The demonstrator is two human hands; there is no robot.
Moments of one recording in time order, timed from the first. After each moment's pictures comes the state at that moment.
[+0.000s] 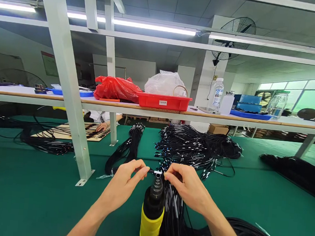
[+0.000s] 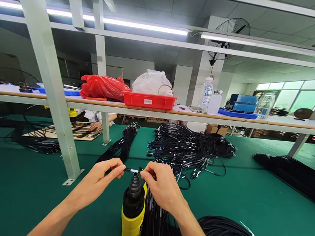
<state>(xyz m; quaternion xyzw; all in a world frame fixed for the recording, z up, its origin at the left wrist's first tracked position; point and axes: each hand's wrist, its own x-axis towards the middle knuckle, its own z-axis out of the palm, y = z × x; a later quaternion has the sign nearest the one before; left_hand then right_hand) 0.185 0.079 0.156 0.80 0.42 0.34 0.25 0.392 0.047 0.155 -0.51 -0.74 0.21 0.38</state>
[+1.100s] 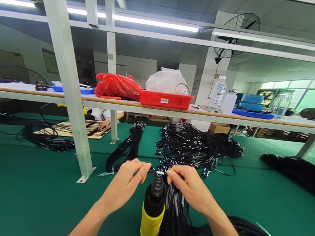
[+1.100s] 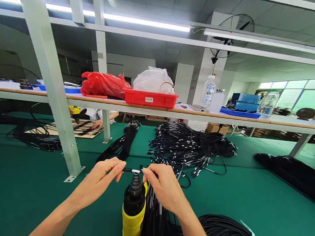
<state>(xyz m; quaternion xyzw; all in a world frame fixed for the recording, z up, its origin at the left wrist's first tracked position) 0.190 0.077 0.157 0.82 0.43 0.33 0.21 0.396 0.047 0.151 -0.50 -0.75 0.24 0.37</state>
